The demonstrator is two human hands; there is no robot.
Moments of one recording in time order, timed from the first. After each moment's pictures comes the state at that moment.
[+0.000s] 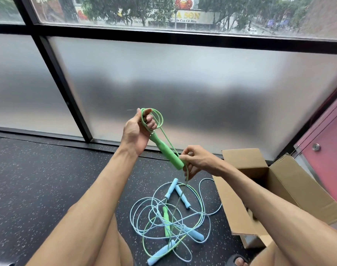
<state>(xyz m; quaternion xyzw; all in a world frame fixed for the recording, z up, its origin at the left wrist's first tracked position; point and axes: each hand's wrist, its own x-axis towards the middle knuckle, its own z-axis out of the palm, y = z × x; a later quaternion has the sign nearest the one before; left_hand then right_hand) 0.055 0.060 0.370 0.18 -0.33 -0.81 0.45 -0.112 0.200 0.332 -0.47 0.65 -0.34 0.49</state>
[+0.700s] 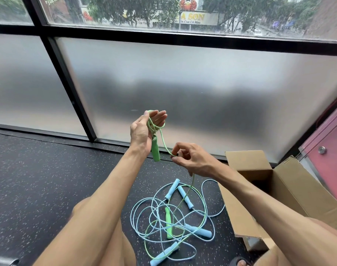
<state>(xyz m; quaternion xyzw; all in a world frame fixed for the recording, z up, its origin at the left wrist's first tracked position) 0.050 0.062 0.359 0.25 -0.37 -0.73 0.52 -0.082 0.202 0.353 -0.65 0.62 -0.30 0.31</state>
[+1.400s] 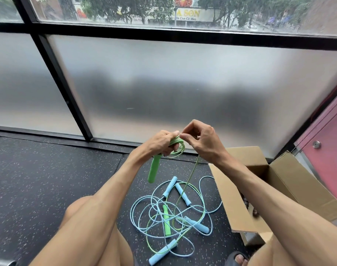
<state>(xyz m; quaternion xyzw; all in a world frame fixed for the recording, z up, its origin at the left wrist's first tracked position) 0.037 0.098 0.361 0.27 -0.74 -0.60 0.13 -0.111 0.195 0.365 -0.61 0.62 -0.47 0.13</state>
